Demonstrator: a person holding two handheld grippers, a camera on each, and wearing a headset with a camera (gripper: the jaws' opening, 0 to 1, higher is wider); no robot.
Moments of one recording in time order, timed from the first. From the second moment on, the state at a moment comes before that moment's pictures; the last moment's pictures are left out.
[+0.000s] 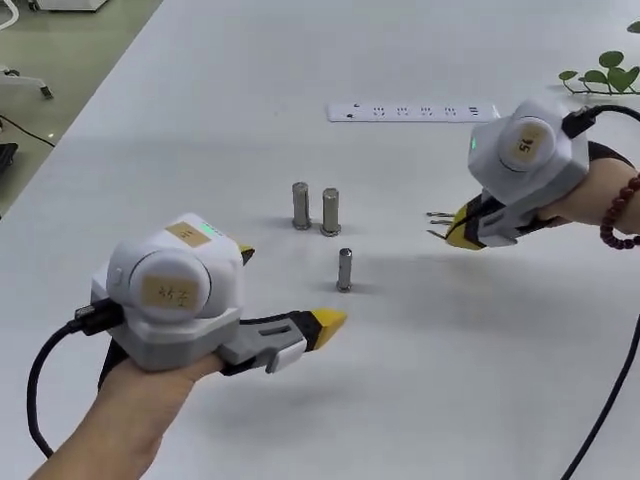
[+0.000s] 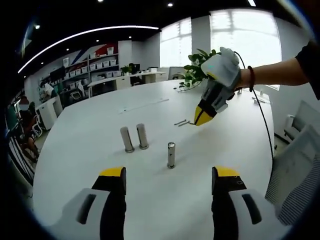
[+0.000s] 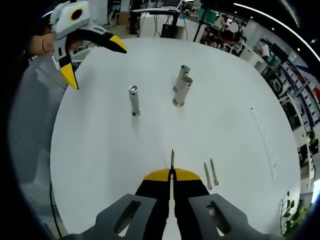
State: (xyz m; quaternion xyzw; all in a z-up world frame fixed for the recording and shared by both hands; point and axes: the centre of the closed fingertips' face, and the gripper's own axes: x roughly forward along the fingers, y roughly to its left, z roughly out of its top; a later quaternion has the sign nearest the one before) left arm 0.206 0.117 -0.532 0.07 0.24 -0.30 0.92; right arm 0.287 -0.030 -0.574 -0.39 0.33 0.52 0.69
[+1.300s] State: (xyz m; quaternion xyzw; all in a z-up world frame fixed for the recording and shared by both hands) left arm 0.185 0.064 -0.530 -0.10 0.30 -0.37 0.87; right arm 0.186 0.051 -0.534 -0.47 0.14 0.63 0.60
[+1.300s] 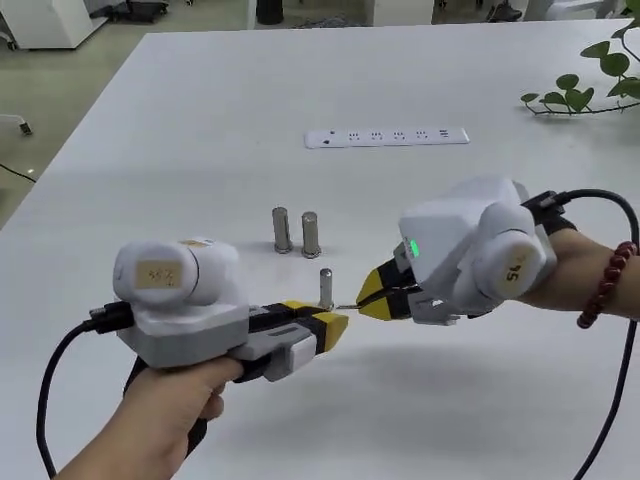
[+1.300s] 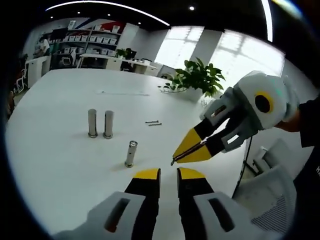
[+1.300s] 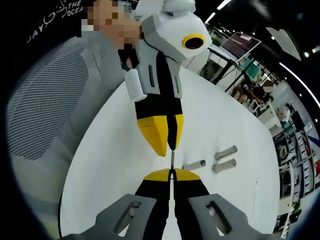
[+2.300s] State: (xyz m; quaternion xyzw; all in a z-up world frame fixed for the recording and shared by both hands) left arm 0.177 0.058 -0.528 -0.10 0.29 -0.39 0.87; right arm 0.173 0.061 -0.535 -0.47 0.13 0.64 0.59
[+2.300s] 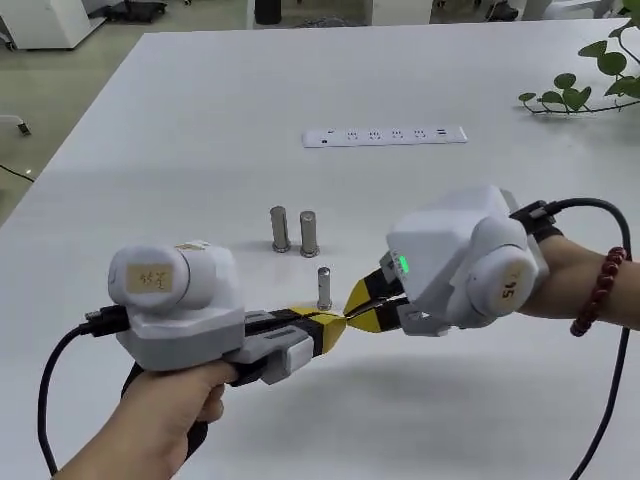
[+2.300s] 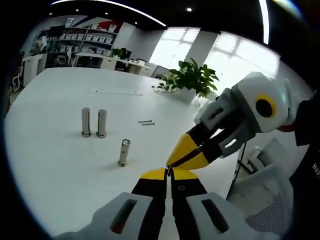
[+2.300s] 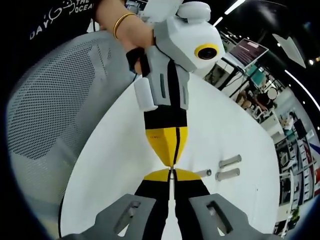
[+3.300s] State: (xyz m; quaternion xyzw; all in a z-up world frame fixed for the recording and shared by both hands) left arm 0.159 0.063 -0.536 0.08 0.23 -0.47 0.84; right arm 0.160 0.048 -0.538 -0.11 0.32 0.65 0.68
